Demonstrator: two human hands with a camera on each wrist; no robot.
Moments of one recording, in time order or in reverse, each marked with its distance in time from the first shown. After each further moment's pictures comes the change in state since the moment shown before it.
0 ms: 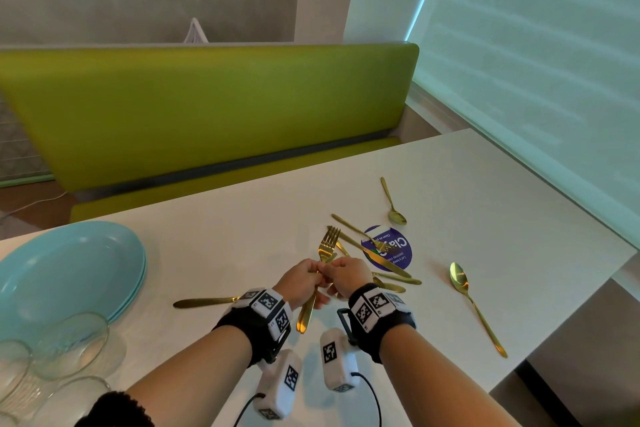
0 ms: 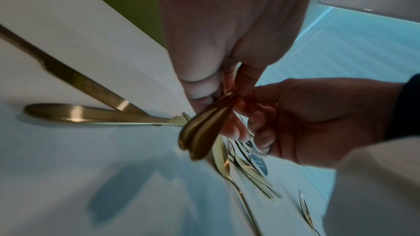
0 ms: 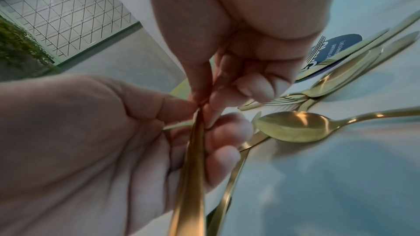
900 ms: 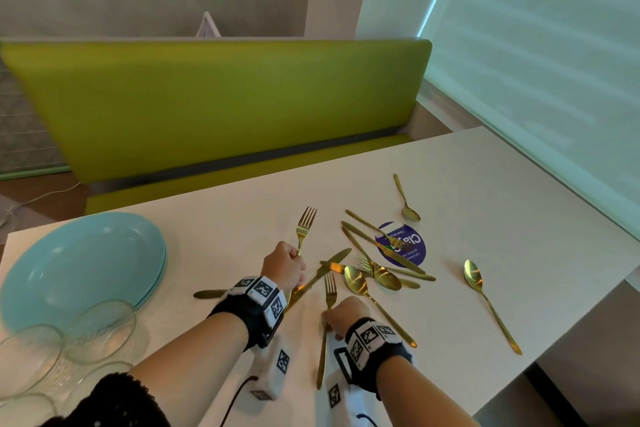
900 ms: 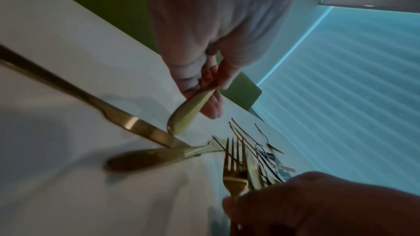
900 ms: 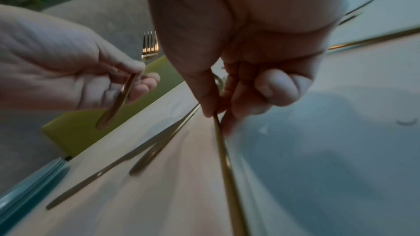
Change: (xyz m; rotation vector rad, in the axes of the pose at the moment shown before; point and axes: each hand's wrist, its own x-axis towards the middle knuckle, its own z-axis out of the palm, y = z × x) left_hand 0.002 -0.008 -0.046 0.183 0.383 0.043; right_hand -0.013 0.041 0.053 -0.401 -0.087 0.234
